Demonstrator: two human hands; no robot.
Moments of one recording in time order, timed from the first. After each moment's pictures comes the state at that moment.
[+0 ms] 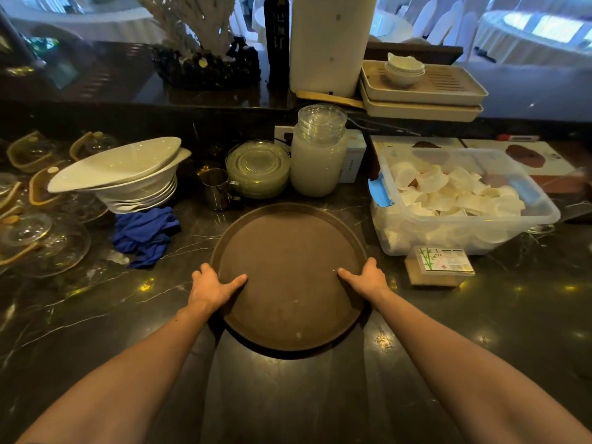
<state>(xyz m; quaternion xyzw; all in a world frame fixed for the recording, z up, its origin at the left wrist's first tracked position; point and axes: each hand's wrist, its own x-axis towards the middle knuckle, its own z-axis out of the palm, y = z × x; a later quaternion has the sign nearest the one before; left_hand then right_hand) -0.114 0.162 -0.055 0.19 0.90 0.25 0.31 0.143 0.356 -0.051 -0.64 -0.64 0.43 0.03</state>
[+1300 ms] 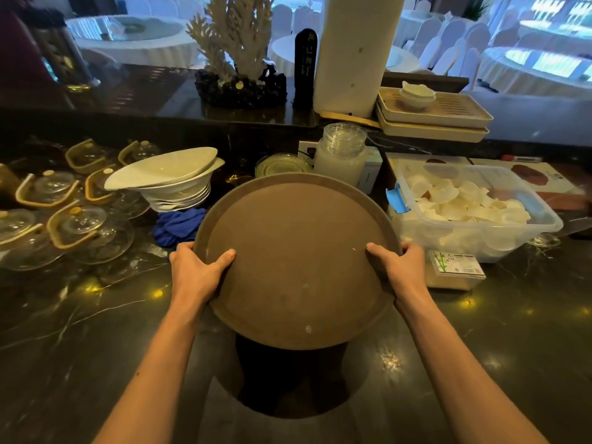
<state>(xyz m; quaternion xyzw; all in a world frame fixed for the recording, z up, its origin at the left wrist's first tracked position) -0.128 0.080 0.031 0.13 0.84 0.49 0.16 0.144 0.273 0.062 -0.58 -0.53 0.52 0.33</state>
